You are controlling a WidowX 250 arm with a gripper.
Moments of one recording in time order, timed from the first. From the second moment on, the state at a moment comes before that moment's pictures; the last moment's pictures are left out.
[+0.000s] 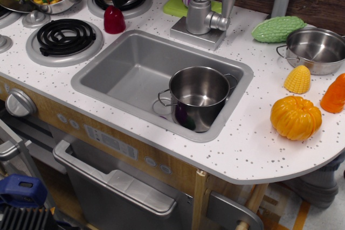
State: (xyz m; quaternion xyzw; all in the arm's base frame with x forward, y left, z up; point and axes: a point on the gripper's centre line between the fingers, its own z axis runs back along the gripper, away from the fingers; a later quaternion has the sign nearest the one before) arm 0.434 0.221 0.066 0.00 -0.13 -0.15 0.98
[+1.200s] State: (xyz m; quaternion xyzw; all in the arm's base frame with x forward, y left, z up) arm 0.429 0.222 0.023 -0.05 -0.16 -0.18 0.97
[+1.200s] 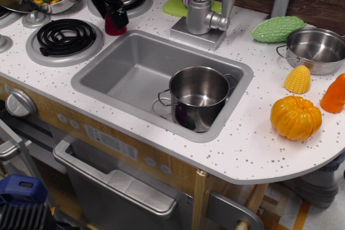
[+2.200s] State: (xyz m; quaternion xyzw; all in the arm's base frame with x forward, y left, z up) arm 0.426 0.214 0.017 -0.04 -0.14 -0.16 0.98
